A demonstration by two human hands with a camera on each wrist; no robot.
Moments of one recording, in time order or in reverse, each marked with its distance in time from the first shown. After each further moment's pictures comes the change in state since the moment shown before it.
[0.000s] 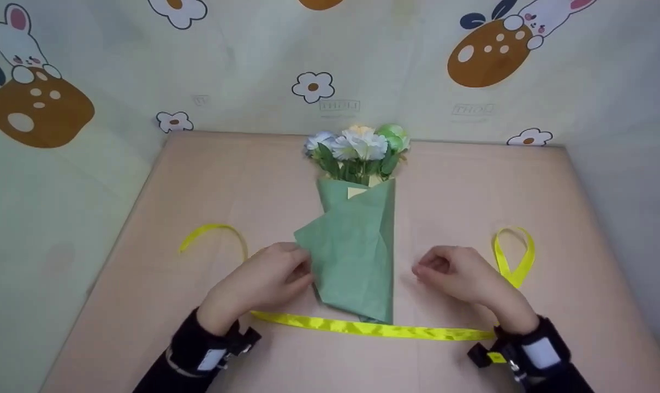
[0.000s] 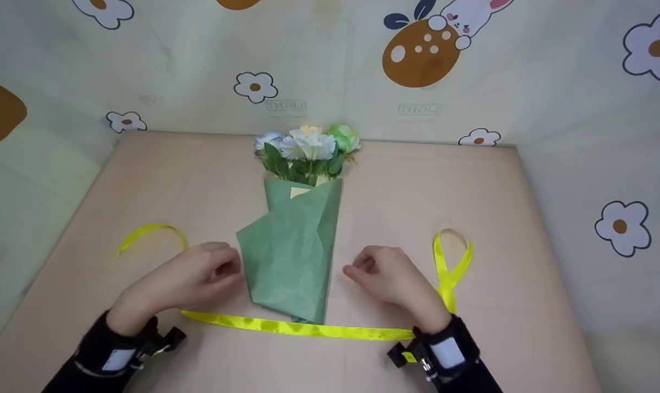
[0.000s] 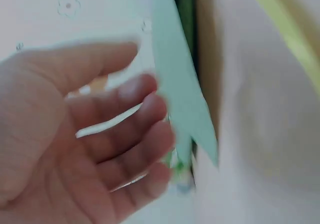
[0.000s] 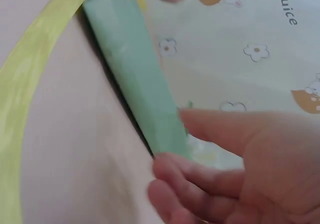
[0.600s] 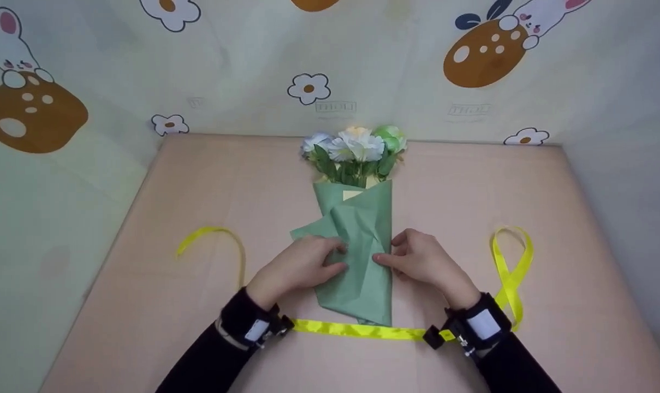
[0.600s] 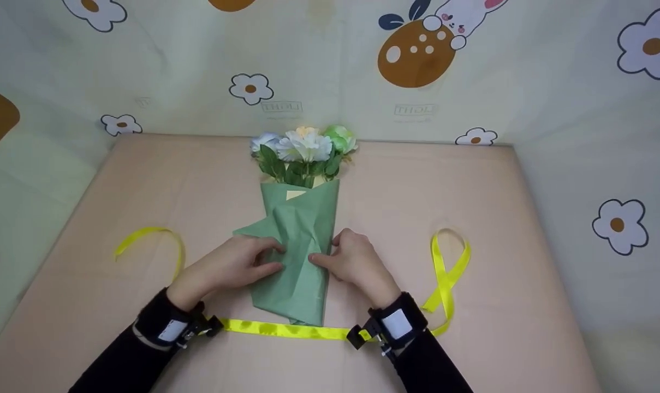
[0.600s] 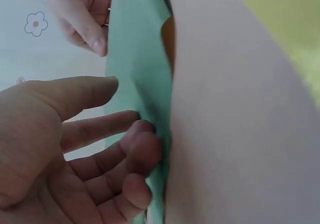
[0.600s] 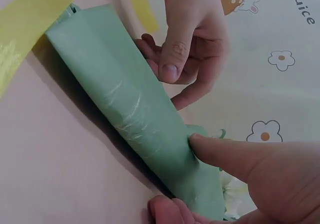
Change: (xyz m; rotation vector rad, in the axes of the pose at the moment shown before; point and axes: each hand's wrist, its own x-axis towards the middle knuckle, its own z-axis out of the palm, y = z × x) left_hand 0.069 -0.001 0.038 -0.088 -0.037 -0.040; right_hand 0.053 -0.030 0.033 0.219 0.019 0.181
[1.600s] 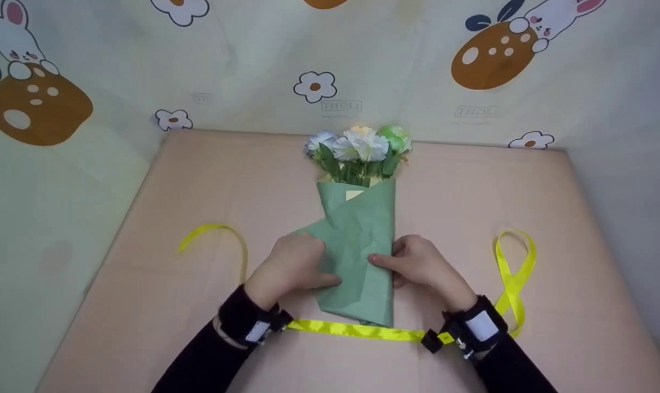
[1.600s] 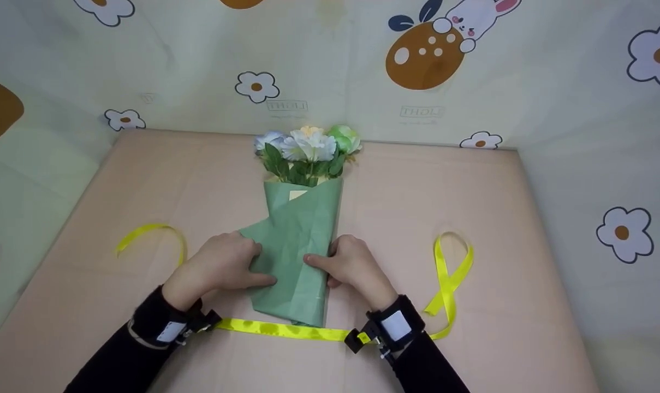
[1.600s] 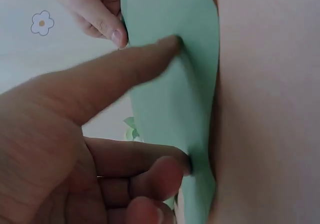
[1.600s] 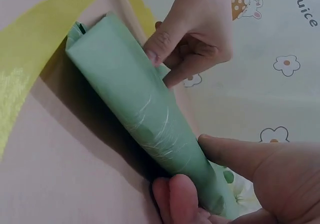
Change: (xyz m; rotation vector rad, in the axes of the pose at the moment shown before) left_hand -0.015 0.007 -0.014 0.292 -0.042 -0.168; right_hand 0.004 -0.004 0.012 0.094 -0.018 0.042
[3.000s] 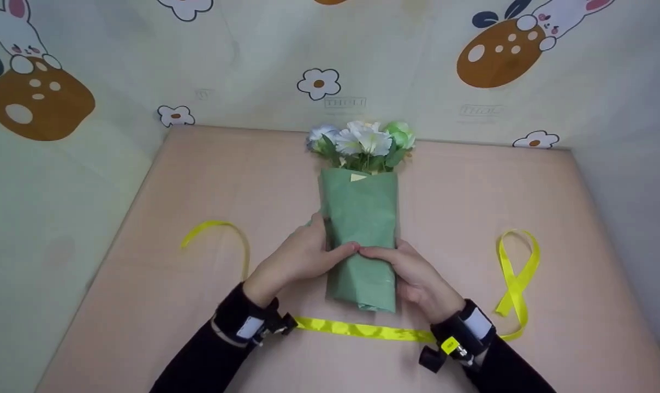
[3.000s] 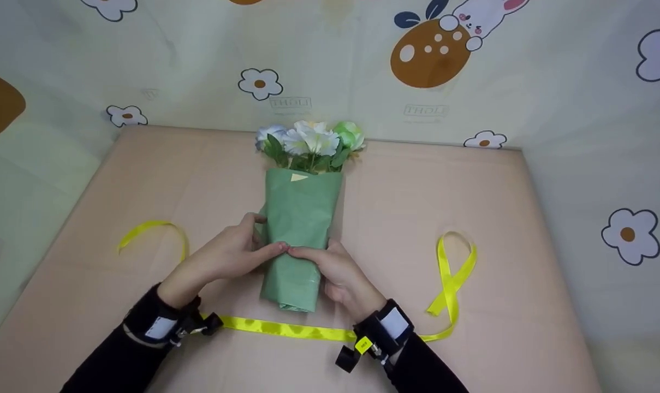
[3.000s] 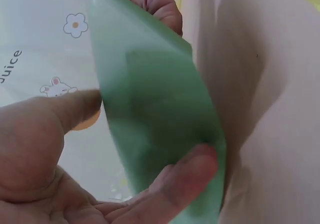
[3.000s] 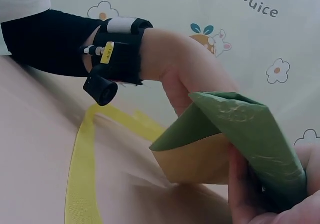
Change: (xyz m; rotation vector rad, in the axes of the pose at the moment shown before) left_hand 0.002 0.009 -0.011 -0.624 0.067 -0.139; right_hand -0.002 -0.006 0.034 1.047 -0.305 0.044
